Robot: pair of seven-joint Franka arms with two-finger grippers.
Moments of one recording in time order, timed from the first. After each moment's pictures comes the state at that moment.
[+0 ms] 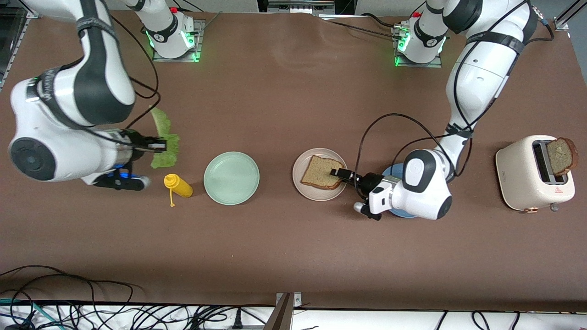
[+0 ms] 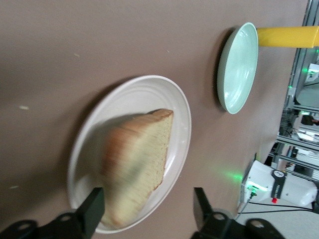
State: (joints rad) left arm -0.03 0.91 -0.31 -1.34 -0.64 1.87 0.36; right arm 0.29 0.56 -0.07 -1.14 0.22 1.30 0.37
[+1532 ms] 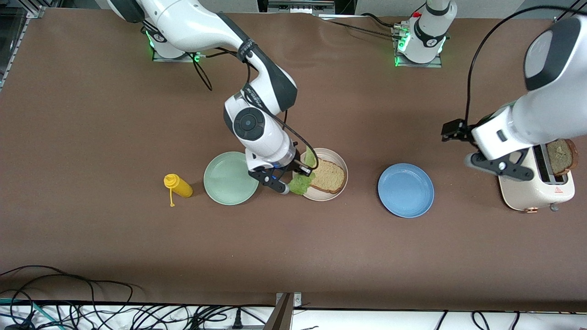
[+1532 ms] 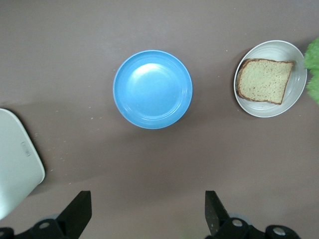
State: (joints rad) left arm 0.08 0.29 -0.26 -1.33 0.02 1.44 0.07; right arm 0.66 0.86 0.05 -1.14 0.25 2.21 1.12
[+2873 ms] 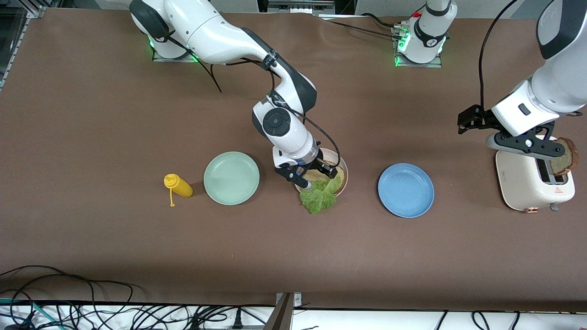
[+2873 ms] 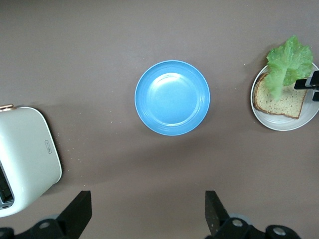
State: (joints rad) left arm 0.04 0.14 -0.18 -1.53 0.02 1.59 0.07; right arm 0.72 0.99 0.06 -1.05 0.25 2.32 1.20
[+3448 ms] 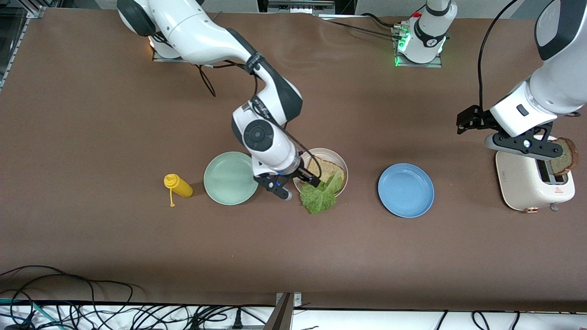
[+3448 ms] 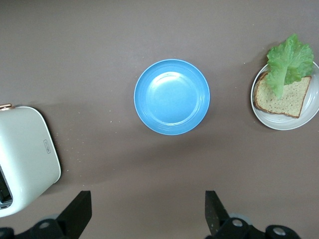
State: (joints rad) left arm 0.04 0.14 -0.18 -1.54 0.02 1.59 0.07; right arm 0.65 0.93 0.01 -1.01 0.24 2.08 1.13
